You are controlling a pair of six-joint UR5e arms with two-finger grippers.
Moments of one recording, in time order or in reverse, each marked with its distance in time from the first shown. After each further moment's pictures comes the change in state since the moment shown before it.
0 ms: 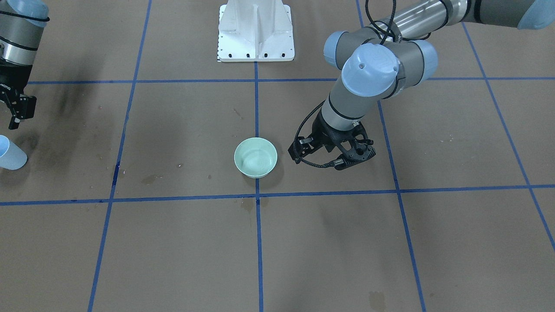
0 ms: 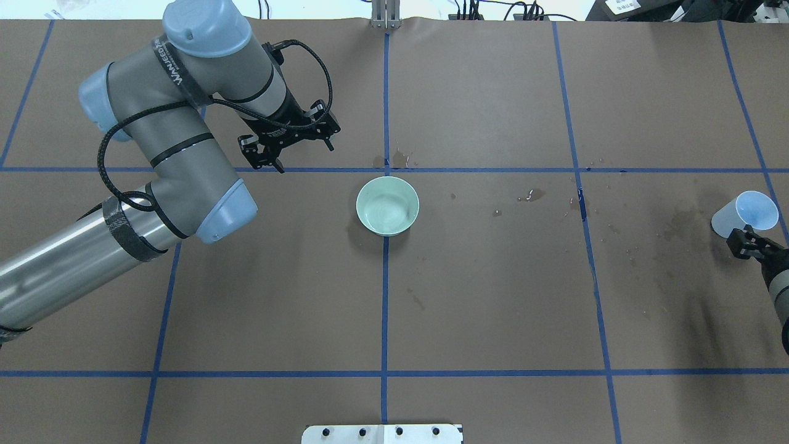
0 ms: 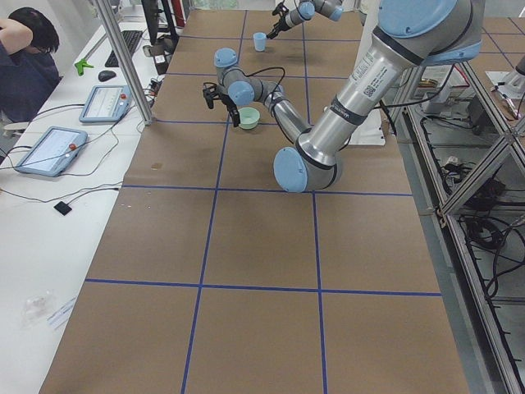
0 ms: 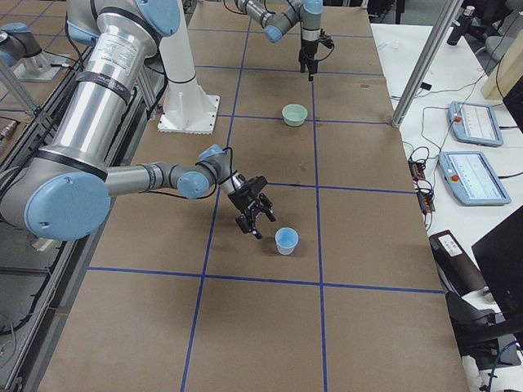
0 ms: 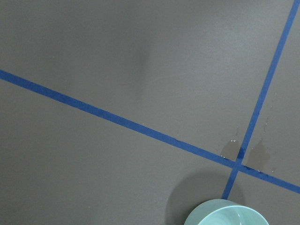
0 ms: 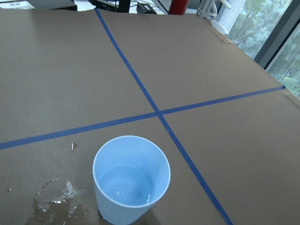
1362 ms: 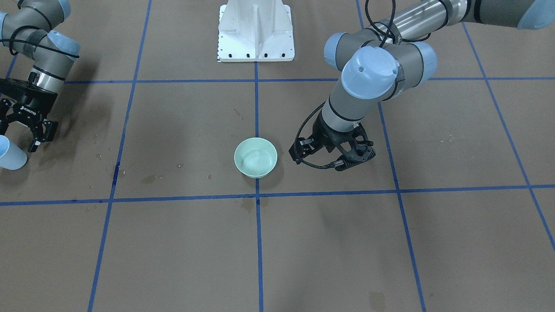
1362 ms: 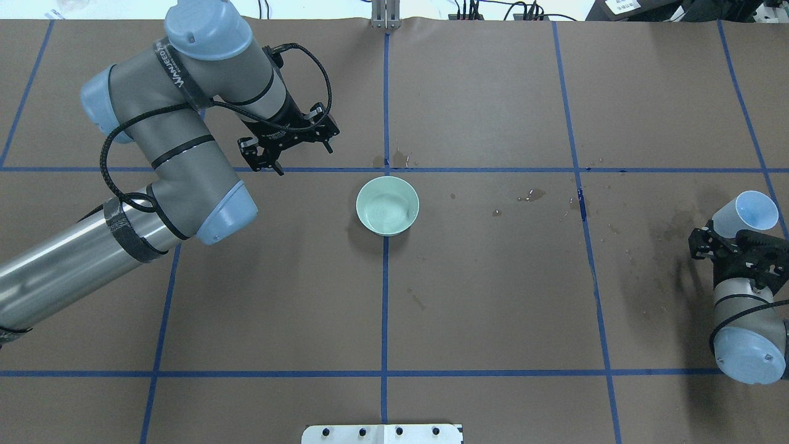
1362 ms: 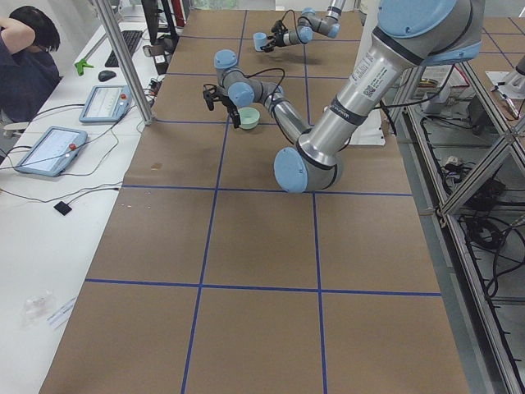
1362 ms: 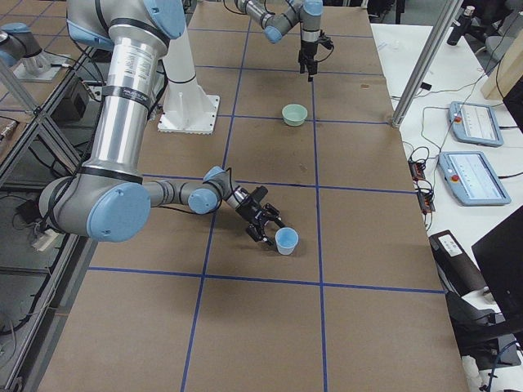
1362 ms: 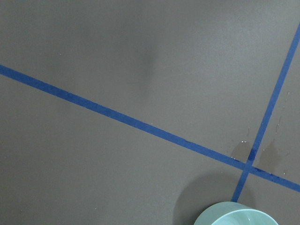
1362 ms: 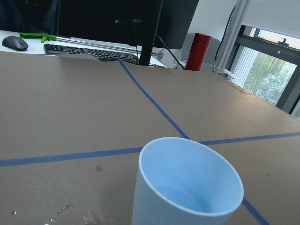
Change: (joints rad) left arm 0.003 0.001 0.006 0.000 -0.002 -0.001; right arm -0.081 0.154 -0.247 0.005 -0.216 0.103
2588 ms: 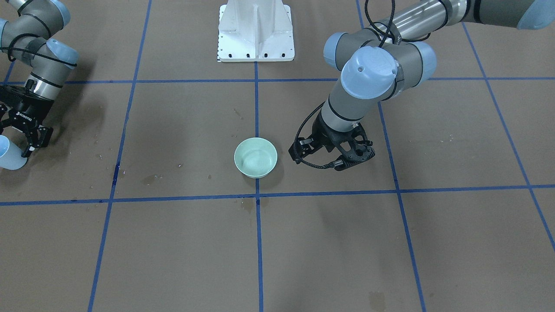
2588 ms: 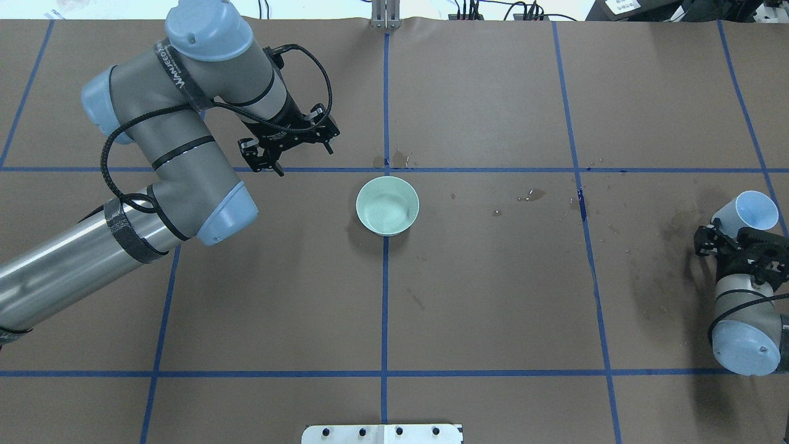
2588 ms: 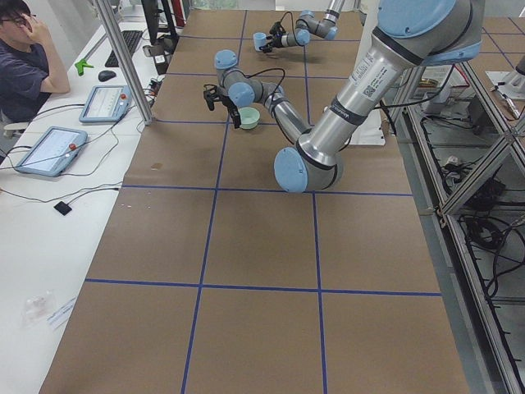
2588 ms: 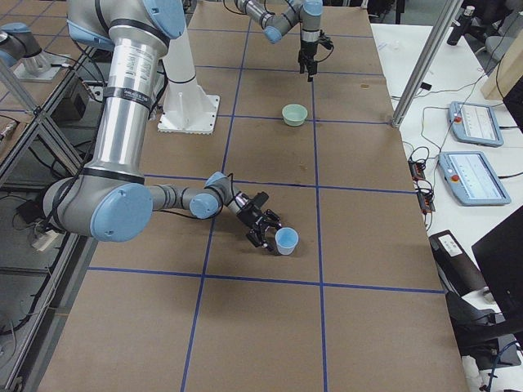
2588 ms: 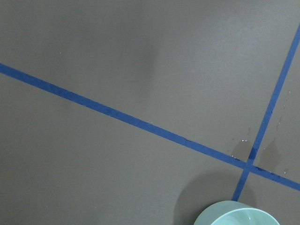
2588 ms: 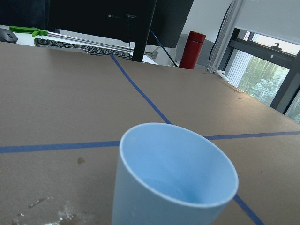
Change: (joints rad) left arm 0.002 0.000 0.001 0.000 0.000 0.000; right arm 0.033 0.028 -0.070 0.007 0.003 -0.005
